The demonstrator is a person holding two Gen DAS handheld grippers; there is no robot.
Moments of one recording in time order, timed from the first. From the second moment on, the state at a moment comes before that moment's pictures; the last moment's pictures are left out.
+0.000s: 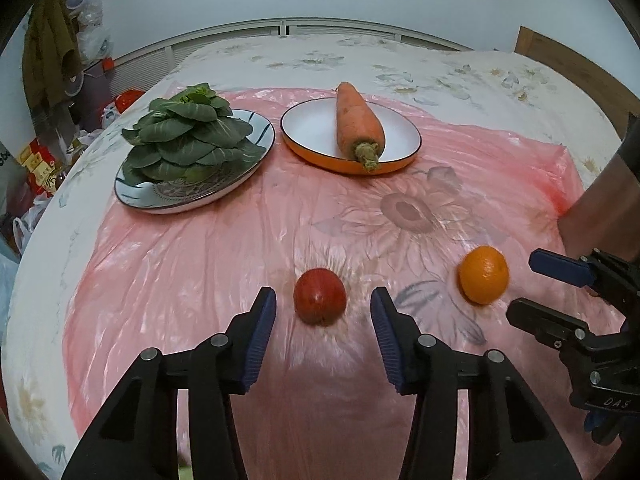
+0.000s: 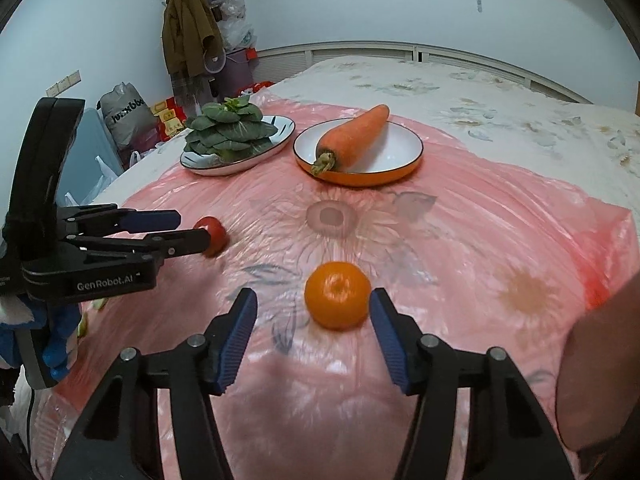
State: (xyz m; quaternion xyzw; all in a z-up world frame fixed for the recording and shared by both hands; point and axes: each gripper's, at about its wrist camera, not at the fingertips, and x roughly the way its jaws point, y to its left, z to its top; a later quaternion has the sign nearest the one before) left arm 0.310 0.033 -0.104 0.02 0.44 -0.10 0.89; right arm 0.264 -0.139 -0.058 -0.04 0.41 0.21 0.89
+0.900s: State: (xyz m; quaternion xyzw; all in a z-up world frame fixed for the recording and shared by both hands) left arm 0.325 0.028 -0.132 0.05 0.45 -0.11 0.89; right arm 0.303 -0.138 -0.103 -0.04 0.47 0.20 0.86
